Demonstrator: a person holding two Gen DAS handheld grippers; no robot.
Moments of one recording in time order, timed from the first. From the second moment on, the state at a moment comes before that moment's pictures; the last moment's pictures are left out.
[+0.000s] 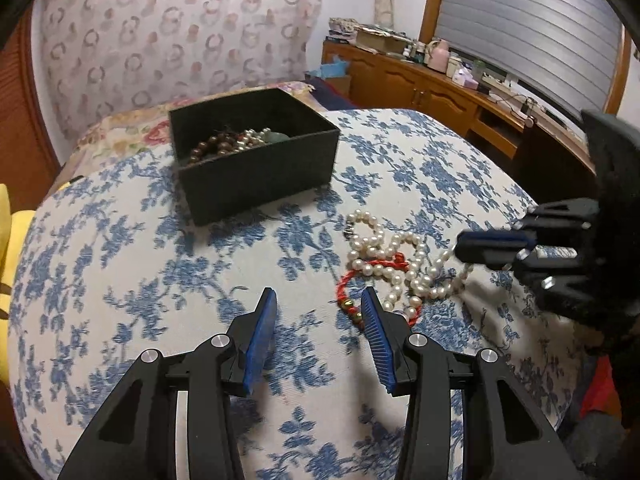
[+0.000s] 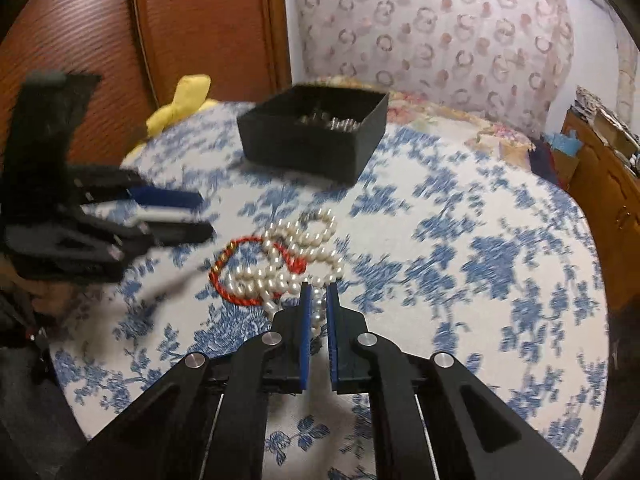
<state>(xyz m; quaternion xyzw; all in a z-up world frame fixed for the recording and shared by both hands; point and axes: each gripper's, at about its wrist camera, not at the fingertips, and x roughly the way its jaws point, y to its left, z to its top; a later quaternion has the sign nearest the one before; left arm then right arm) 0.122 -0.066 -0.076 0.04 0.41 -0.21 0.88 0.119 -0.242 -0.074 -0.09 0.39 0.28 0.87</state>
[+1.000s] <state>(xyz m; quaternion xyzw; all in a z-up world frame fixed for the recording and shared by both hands) 0.140 -0.049 -0.021 0.05 0.35 -0.17 0.92 0.146 -0.246 0.035 -0.07 0.25 0.28 0.92</state>
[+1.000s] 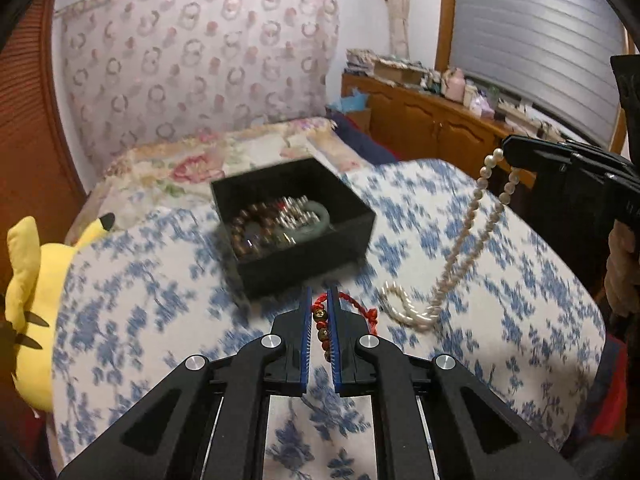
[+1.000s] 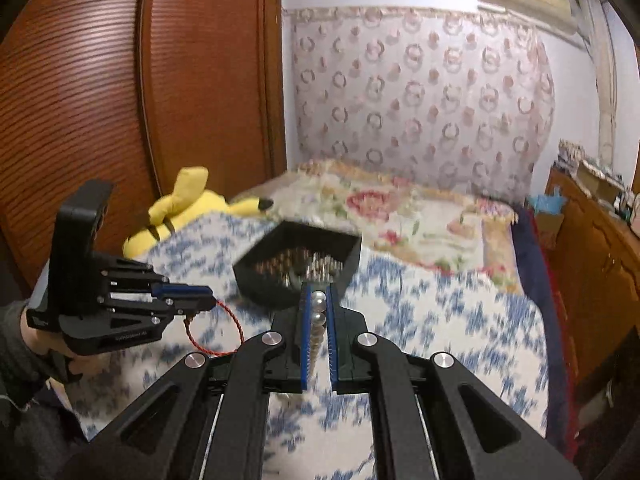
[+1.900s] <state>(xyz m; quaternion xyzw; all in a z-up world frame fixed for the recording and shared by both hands) 0.236 -0.031 -0.003 0.00 0.33 -0.13 0.93 0.234 -0.204 0.135 -0.06 0.18 0.30 0.93</state>
